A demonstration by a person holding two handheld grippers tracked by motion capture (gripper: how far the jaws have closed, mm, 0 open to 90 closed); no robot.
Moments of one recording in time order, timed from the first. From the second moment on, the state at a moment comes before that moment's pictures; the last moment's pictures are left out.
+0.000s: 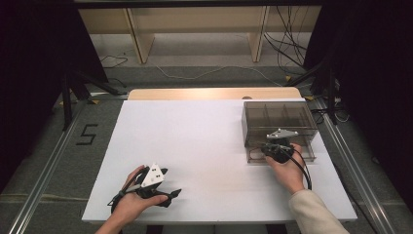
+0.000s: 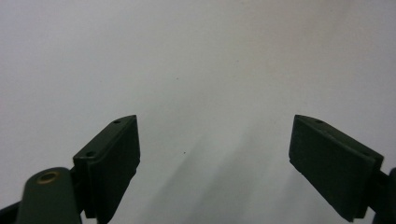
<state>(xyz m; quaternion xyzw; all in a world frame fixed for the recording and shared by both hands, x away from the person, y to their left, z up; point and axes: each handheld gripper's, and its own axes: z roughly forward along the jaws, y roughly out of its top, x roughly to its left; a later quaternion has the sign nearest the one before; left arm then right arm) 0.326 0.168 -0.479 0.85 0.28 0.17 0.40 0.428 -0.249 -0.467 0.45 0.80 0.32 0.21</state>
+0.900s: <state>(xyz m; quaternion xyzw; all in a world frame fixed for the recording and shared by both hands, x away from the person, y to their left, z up) 0.325 0.168 -0.479 0.85 0.28 0.17 0.40 0.422 -0.257 -0.461 0.46 0.79 0.35 0.19</state>
